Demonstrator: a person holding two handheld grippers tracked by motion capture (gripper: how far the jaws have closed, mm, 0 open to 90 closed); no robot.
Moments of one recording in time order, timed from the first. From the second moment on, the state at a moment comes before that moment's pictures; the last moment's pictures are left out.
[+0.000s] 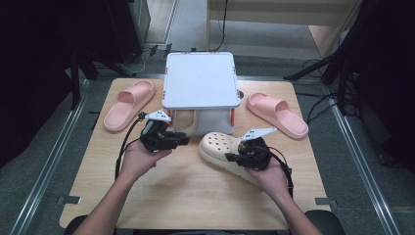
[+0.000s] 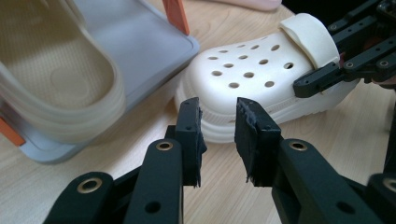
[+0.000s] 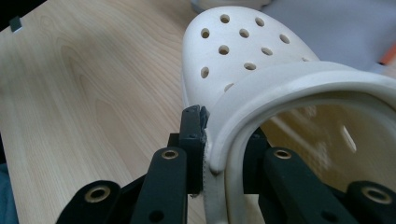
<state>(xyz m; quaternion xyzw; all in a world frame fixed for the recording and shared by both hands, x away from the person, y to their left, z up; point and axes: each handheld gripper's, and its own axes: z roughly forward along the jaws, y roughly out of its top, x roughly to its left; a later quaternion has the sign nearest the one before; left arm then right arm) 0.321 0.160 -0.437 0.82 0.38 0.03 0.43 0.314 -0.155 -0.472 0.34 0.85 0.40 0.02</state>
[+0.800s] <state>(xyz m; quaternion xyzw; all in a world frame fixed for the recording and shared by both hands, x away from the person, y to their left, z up) 0.312 0.156 -0.458 0.82 0.39 0.03 0.41 0.317 -0.125 -0.481 0.30 0.86 0.40 -0.02</state>
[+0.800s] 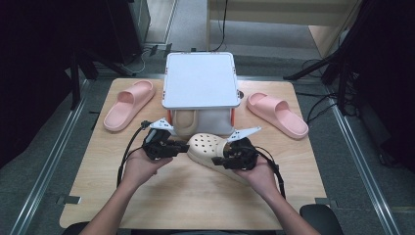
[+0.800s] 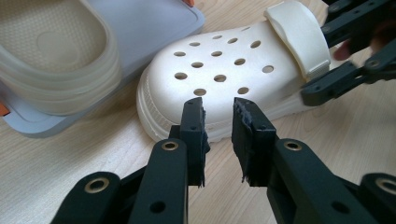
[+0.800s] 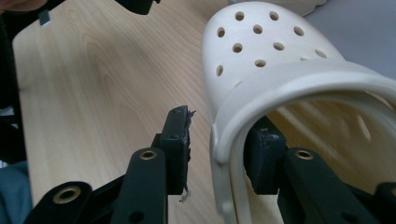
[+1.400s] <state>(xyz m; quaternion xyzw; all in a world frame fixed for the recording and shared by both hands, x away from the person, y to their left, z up) 0.313 0.138 -0.469 0.83 0.40 0.03 0.40 0.330 -0.183 -0.455 0.33 0.83 0.44 0.04</state>
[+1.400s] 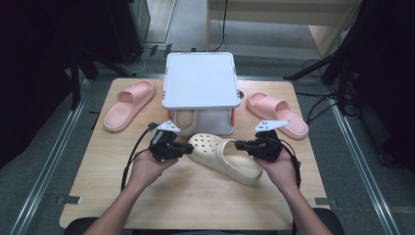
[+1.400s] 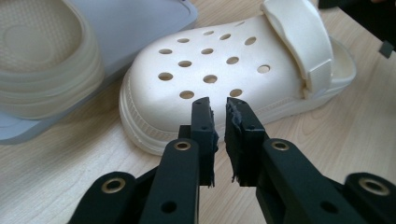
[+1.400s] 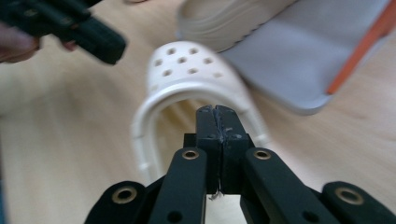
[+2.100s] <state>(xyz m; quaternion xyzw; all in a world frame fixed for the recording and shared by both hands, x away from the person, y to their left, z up) 0.308 0.115 -0.496 0.83 0.41 0.04 0.39 0.370 -0.171 -0.480 0.35 0.83 0.42 0.05</state>
